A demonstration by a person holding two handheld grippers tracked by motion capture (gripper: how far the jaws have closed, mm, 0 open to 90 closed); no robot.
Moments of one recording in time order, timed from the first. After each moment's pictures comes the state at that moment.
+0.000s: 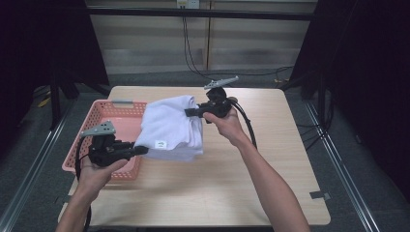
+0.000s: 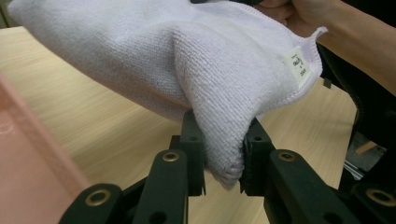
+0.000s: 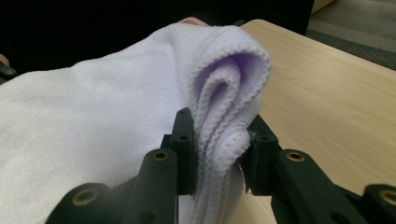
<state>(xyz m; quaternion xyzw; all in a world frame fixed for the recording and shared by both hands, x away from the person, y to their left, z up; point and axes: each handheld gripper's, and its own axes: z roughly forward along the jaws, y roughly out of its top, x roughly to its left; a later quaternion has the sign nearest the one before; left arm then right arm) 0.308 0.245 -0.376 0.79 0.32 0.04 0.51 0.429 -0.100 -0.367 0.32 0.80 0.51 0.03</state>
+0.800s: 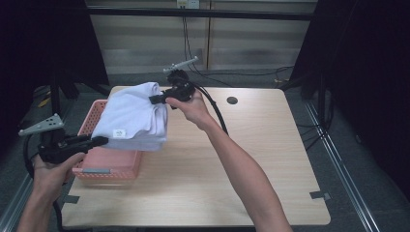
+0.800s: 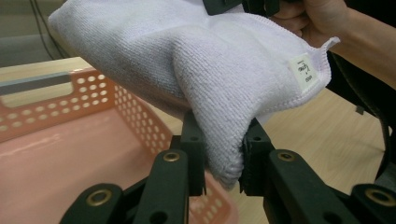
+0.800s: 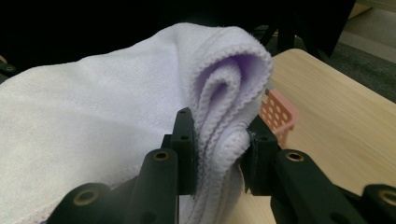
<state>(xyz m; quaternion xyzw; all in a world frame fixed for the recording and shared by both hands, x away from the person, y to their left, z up) 0.300 0.335 -0.346 0.76 0.37 0.11 0.53 0.458 0.001 -0.326 0.28 0.82 0.50 0.01</state>
